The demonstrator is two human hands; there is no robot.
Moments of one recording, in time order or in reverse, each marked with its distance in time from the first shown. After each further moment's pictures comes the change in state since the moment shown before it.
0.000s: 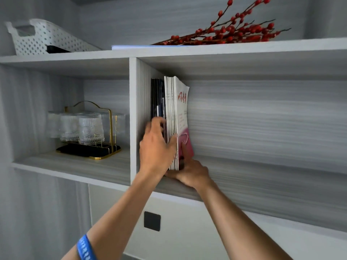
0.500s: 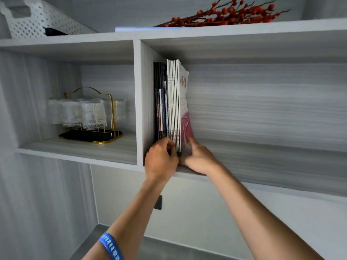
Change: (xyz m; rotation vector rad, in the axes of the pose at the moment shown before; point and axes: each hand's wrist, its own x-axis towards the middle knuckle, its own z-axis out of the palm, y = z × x) left_hand -0.061 -0.041 0.005 0.044 -0.143 -0.035; right_hand -0.052 -0.005 -0.012 0.124 0.068 -0.078
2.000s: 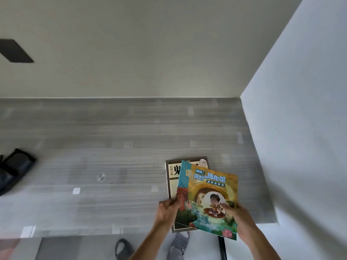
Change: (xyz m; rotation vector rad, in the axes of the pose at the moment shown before) left_hand -0.654 0.082 0.255 -0.237 -1.160 -1.308; right_hand -0.611 0.571 0.091 0.845 0.098 1.486
